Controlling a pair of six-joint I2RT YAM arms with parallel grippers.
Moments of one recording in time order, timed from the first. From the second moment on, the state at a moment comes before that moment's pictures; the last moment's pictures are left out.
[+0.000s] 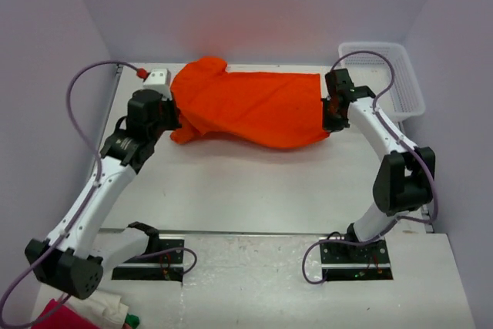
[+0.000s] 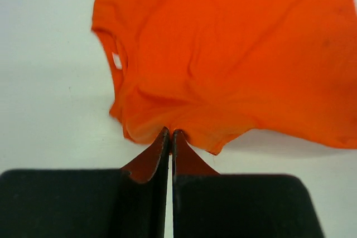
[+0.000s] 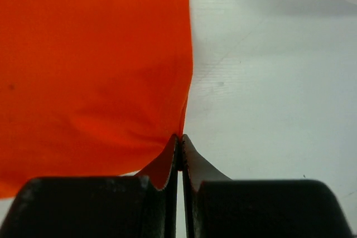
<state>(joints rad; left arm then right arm) -0.34 1.12 1.09 -0.44 -0.18 -0.23 0.19 1.71 1.40 -0.87 0.16 0.23</state>
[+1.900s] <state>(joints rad) -0.05 1.96 2.42 -0.06 0.06 0.15 0.30 1.97 2.59 -0.35 0.15 -0.25</state>
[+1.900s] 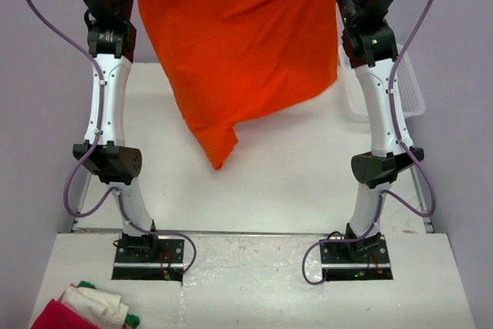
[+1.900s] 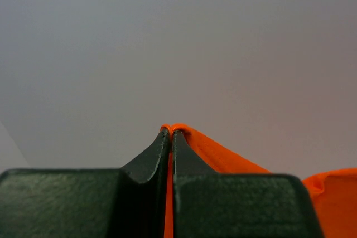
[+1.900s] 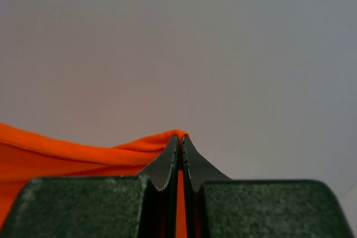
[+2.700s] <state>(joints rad) -0.41 1.16 1.44 -0.18 0.01 0.00 0.29 1.71 1.74 -0.76 0.27 0.04</state>
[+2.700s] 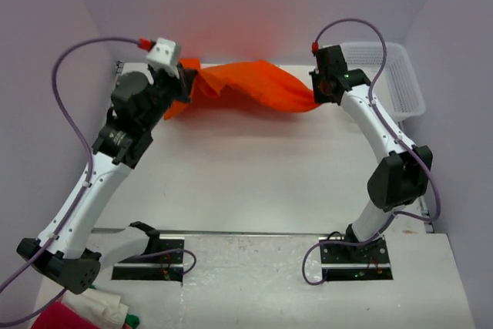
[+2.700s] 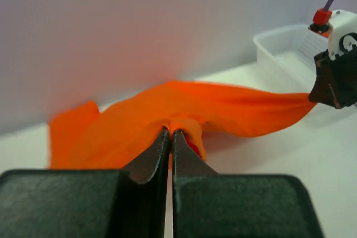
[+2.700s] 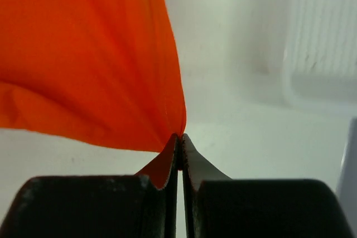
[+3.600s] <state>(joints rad) -0.44 0.75 0.63 -0.71 0.01 -0.69 0.36 1.55 1.11 -0.84 0.25 0.36</state>
